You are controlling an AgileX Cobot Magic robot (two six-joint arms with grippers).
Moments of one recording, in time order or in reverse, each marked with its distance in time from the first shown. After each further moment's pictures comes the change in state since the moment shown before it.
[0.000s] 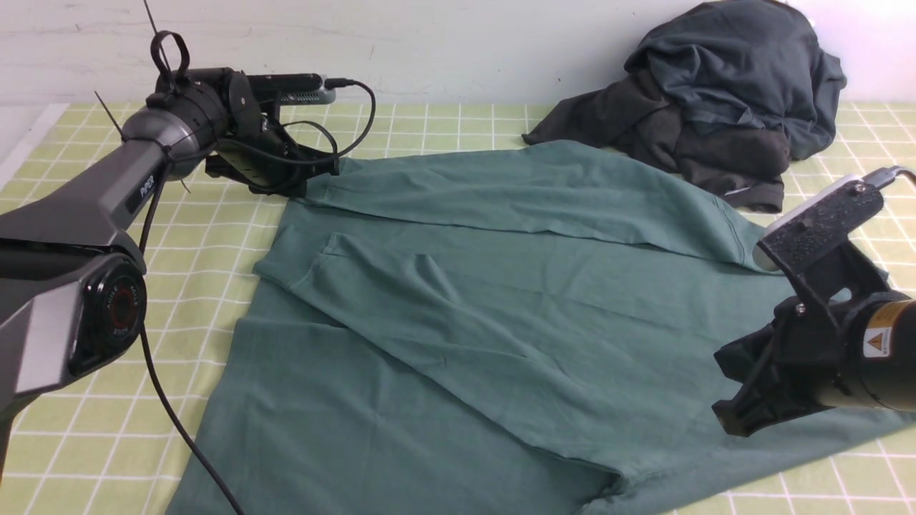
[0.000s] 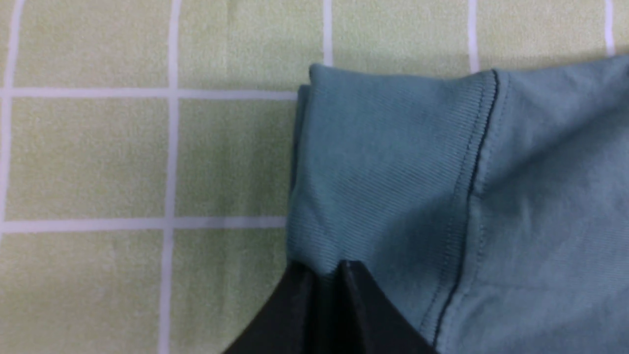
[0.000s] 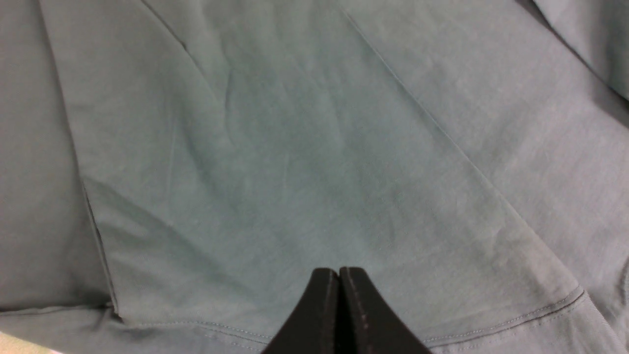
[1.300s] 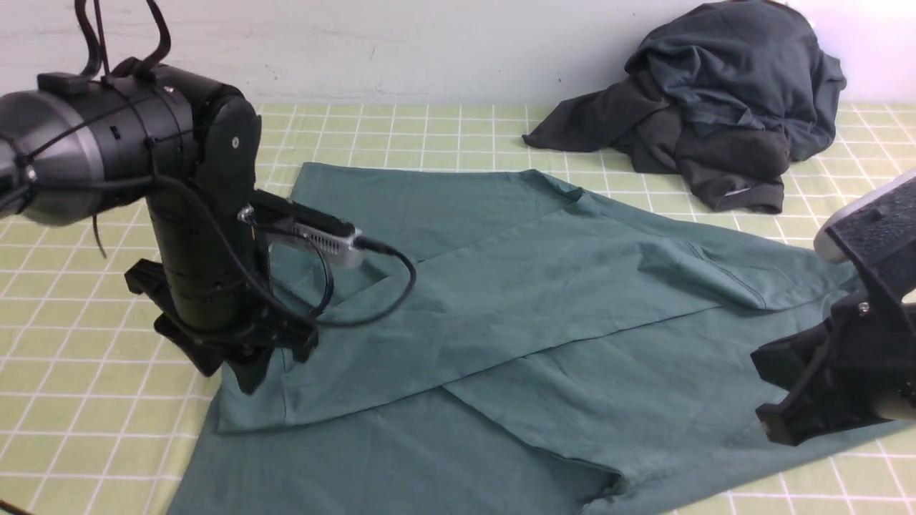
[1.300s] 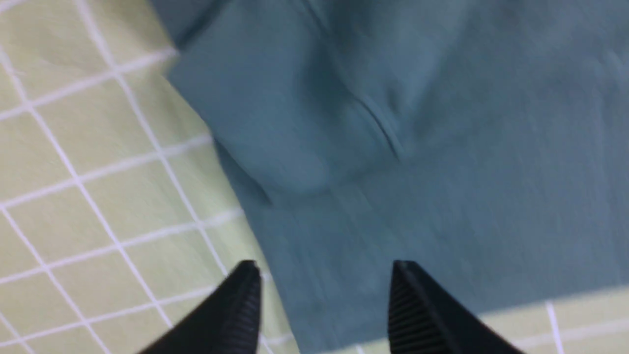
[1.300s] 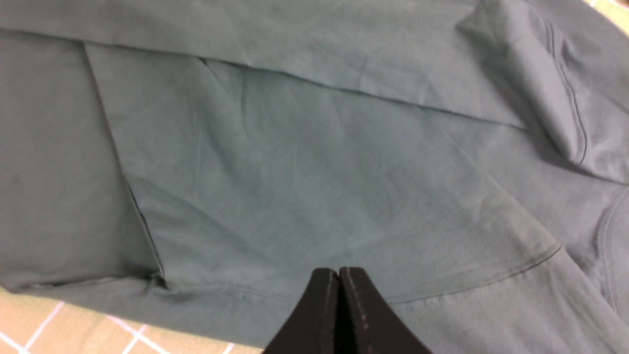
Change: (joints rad) right arm 0.000 -0.161 0.000 0.006 0.137 0.058; left arm -0.285 -0.863 1.093 0.180 0.418 0.059
